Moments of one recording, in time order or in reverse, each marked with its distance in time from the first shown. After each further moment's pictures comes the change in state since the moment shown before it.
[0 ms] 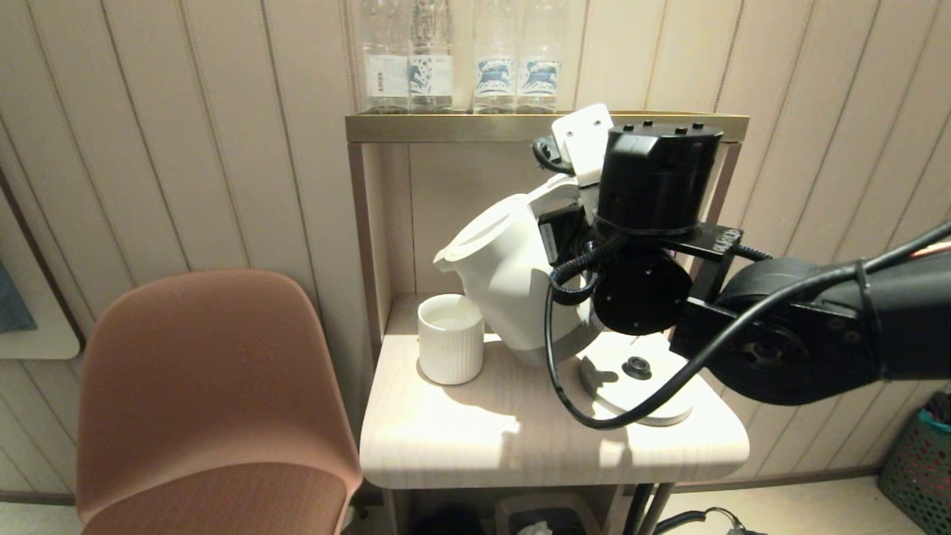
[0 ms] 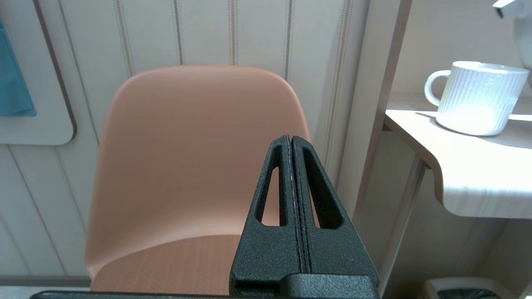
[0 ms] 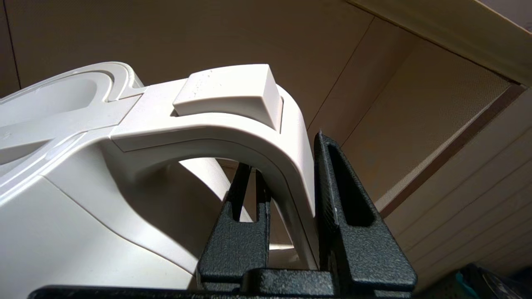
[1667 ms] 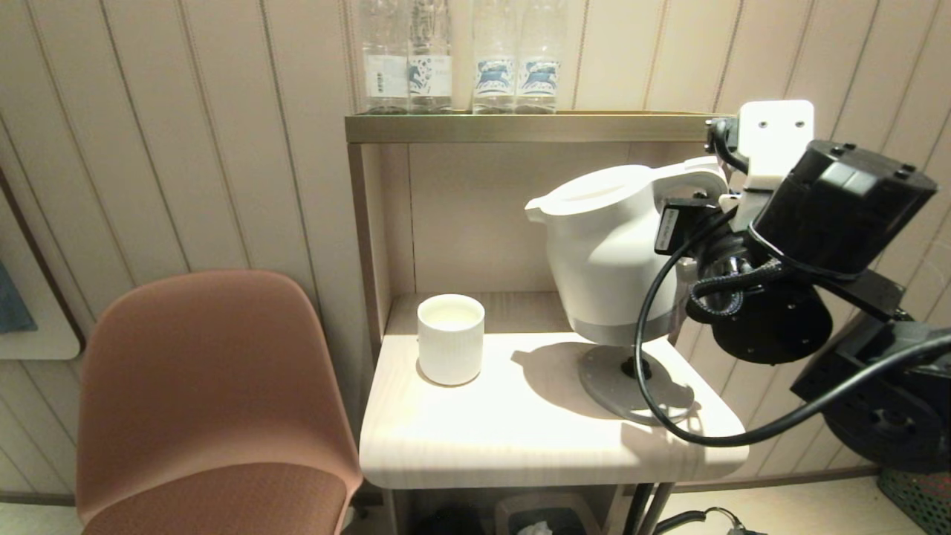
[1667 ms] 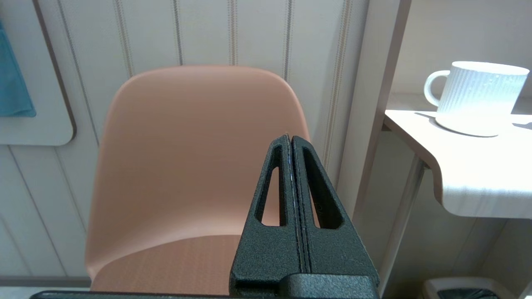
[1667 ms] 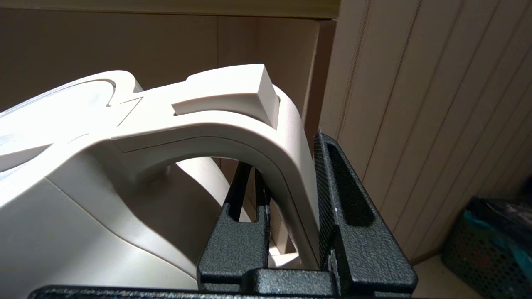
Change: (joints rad) left arm 0.000 0.000 0.000 0.000 -0.001 0.000; right arm -0.152 -0.168 0.369 -0.422 -0.087 0.103
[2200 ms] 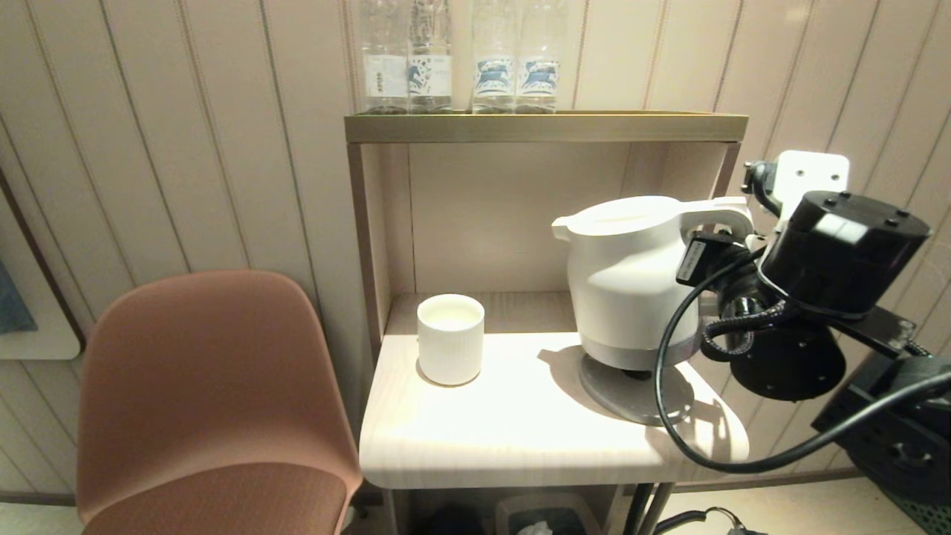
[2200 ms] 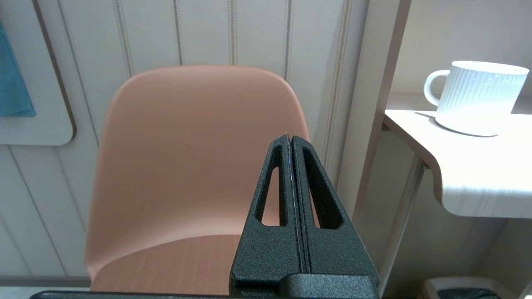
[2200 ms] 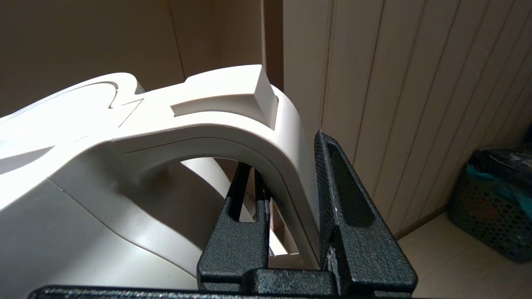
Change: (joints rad) left arm 0.000 0.000 0.000 0.001 0.000 0.000; right arm -0.051 -0.025 0.139 -0.004 -0.032 0.191
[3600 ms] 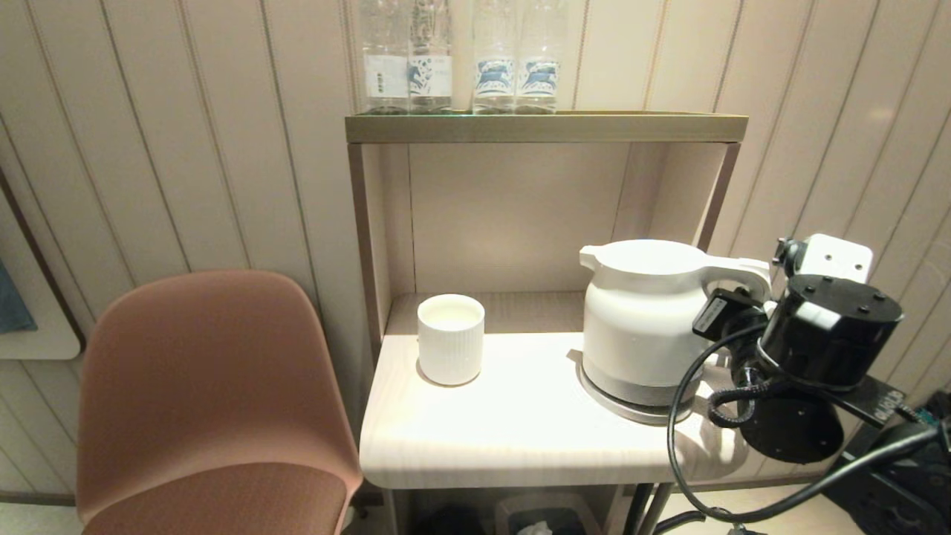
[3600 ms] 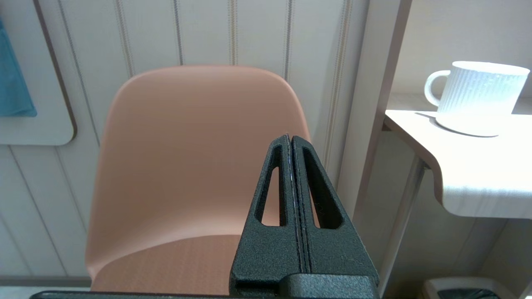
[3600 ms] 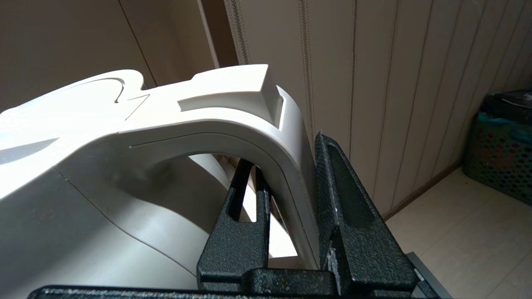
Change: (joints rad) left arm 0.000 0.000 0.000 -0.001 0.000 0.000; right arm -0.063 0.059 0.252 -0.176 0.010 0.226
